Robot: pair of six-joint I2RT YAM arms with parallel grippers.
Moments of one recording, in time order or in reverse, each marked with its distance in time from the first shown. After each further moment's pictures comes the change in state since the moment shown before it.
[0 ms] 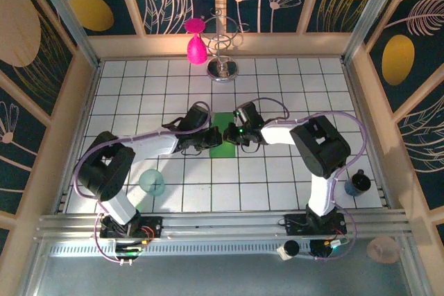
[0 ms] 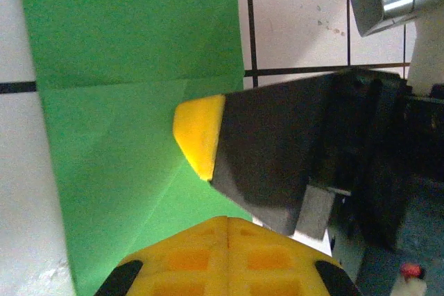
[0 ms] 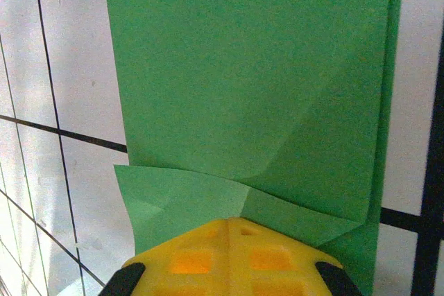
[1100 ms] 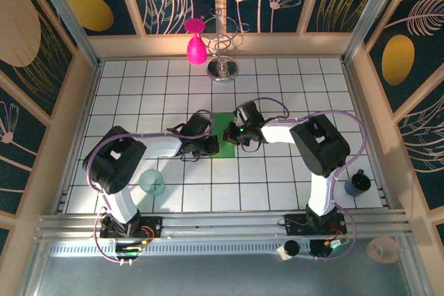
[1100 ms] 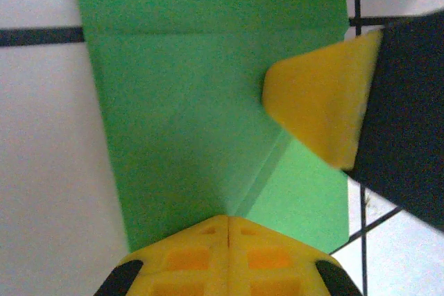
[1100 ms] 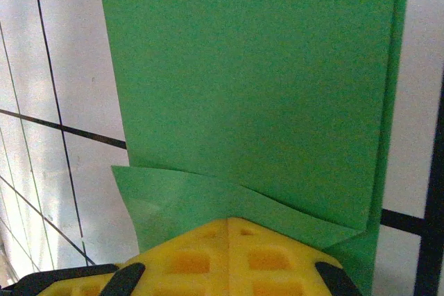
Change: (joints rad) left arm 0.000 0.063 -0.074 0.022 -0.024 0.101; right arm -0.016 0.014 0.012 -0.020 -0.041 -0.002
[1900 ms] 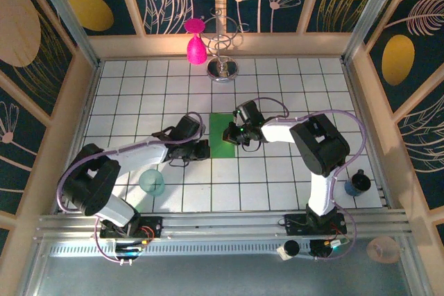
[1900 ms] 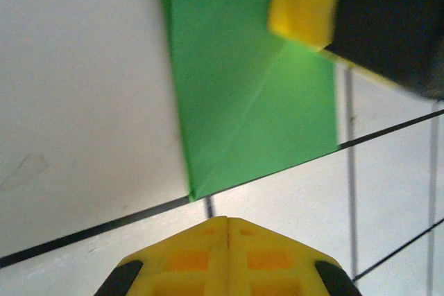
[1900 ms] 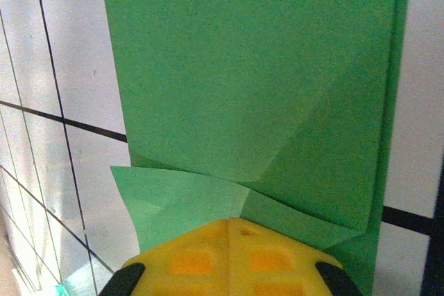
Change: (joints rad) left arm 0.011 -0.237 -0.064 -0.164 -0.012 0.004; right arm -0.005 0.000 0.011 -0.014 -0.029 -0.010
